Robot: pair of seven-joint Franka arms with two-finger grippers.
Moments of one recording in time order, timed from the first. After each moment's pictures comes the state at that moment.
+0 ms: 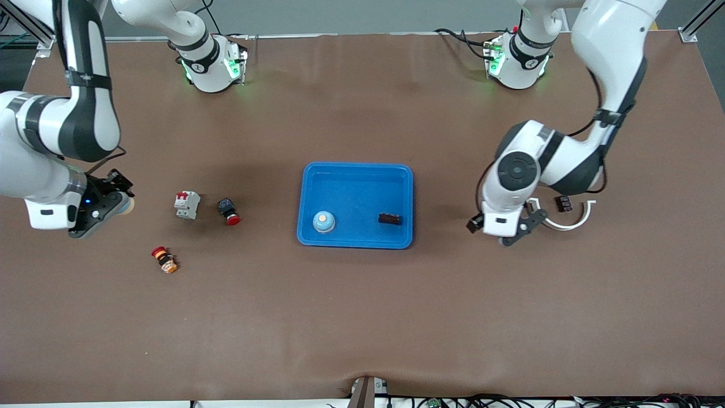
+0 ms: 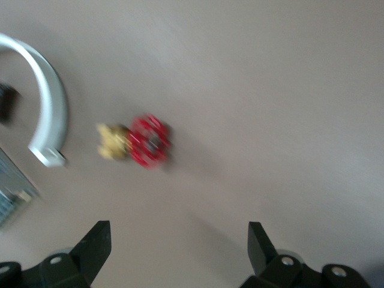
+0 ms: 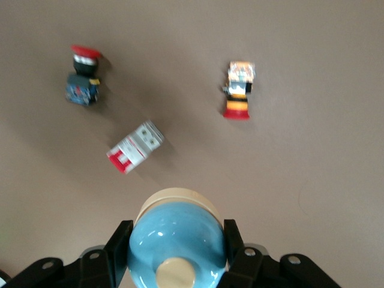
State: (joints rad) left arm -0.01 0.47 -0.46 -1.87 0.37 2.15 -1.31; right arm 0.60 0.25 -0.76 -1.90 0.09 1.94 -1.02
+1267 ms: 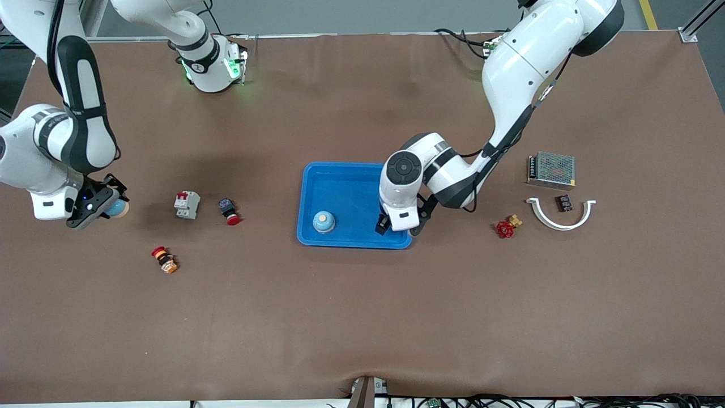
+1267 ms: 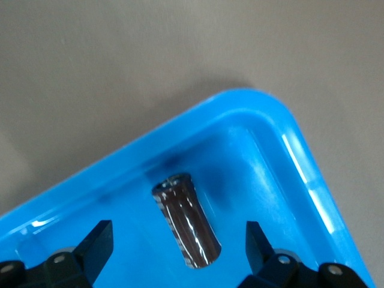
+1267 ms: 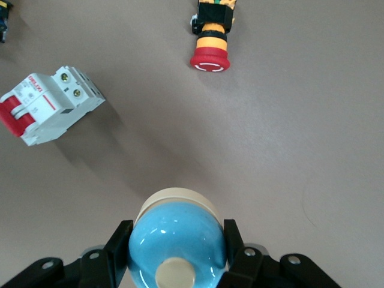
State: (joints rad) left arm -0.33 0.81 -0.46 -1.57 0.36 2.29 -1.92; right arm 0.46 0.34 -0.76 -2.17 0.32 2.37 -1.36
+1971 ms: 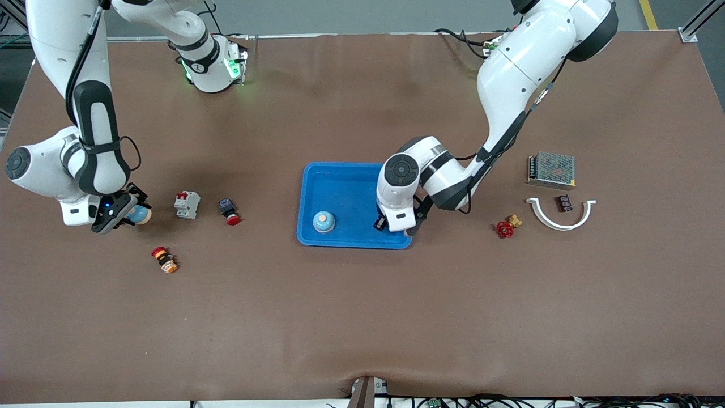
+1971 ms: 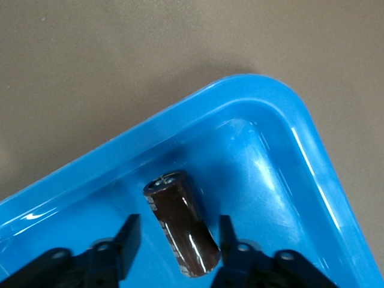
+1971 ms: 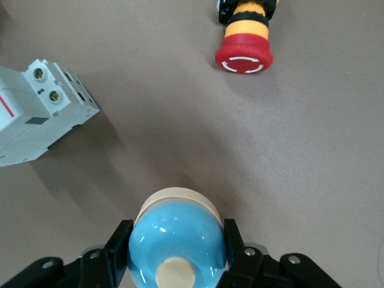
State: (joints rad) left arm -0.34 0.84 -0.45 -1.56 0.36 2.31 -1.93; right arm 0.46 0.52 -0.75 -2.18 0.71 2.40 -1.67
